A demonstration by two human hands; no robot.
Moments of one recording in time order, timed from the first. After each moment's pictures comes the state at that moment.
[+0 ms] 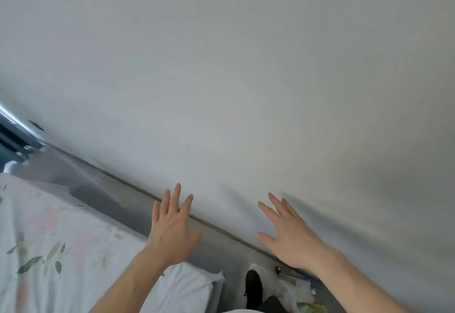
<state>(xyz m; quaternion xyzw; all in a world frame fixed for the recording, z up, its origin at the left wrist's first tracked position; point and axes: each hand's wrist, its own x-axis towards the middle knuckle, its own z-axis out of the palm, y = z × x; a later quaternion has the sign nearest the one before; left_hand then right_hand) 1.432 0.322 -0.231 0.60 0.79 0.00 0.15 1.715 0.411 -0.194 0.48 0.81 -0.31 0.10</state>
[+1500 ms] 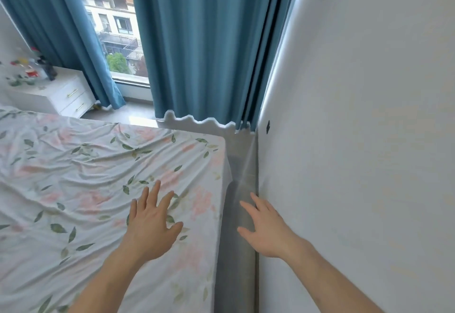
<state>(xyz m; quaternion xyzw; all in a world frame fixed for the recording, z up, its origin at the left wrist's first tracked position) 0.963 0.201 -0.206 -0.02 0.98 0.16 0.10 0.953 0.495 -0.179 -0.07 0.95 -0.17 0.25</state>
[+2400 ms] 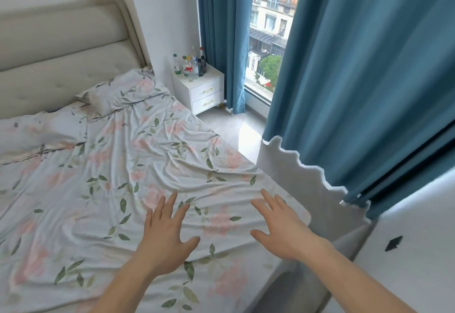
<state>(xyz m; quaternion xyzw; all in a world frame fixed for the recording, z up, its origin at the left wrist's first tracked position) 0.717 0.186 -0.194 -0.35 0.91 0.18 0.08 0.494 0.385 -0.160 -0.46 0.84 -0.03 0.27</state>
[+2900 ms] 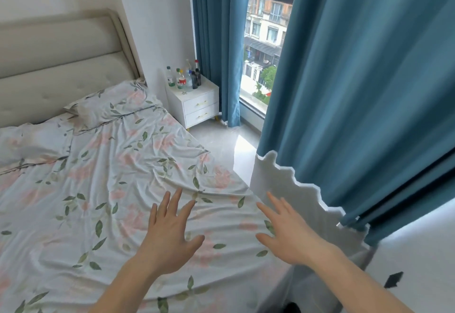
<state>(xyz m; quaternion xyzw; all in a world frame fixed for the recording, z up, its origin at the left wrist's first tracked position) 0.575 0.179 -0.185 -0.34 0.93 0.16 0.05 0.352 0.383 -0.161 -0.47 0.85 -0.04 0.25</state>
